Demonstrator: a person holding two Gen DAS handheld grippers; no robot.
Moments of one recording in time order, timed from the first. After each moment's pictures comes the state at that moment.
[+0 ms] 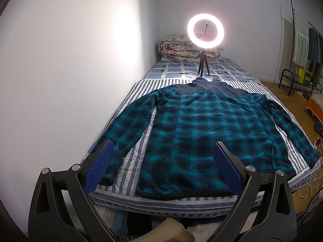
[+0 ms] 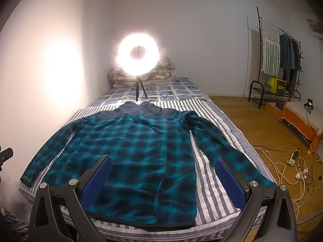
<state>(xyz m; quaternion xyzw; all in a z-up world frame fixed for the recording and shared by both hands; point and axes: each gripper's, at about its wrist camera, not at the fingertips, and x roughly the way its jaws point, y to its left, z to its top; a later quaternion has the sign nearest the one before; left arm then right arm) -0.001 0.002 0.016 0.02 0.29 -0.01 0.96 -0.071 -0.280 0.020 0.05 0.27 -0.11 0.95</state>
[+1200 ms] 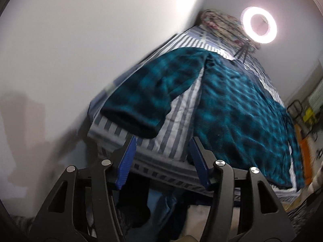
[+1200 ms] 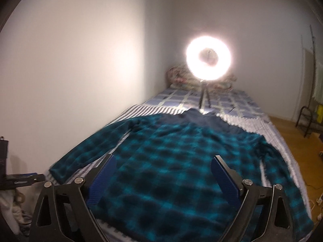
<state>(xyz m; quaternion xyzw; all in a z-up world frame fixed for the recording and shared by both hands) 0.008 0.171 -0.098 -0.18 0.43 0.04 0.88 0.010 -0.153 0.015 0.00 0.27 0.09 0.96</state>
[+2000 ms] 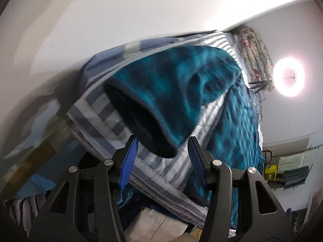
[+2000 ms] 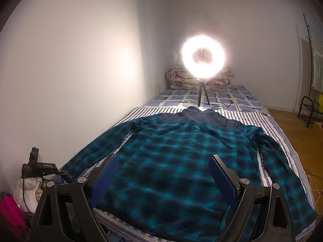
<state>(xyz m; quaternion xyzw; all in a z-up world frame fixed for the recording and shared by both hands) 0.059 0.242 -0.173 -0.43 0.47 0.06 0.77 -0.023 -0.189 0.029 0.03 0.26 0.08 0.96</state>
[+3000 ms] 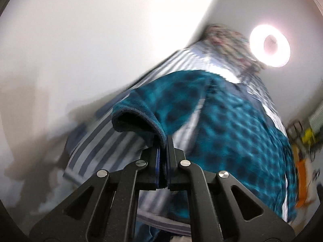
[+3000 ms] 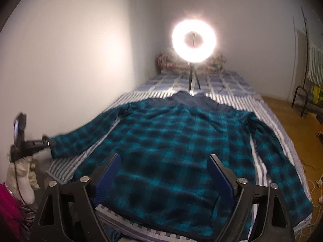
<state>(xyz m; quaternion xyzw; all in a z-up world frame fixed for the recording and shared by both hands) 0.096 0.154 -0.073 -0.19 0.38 0.05 0.90 0.000 -0.204 0.004 0.04 0.34 0.06 0.94</state>
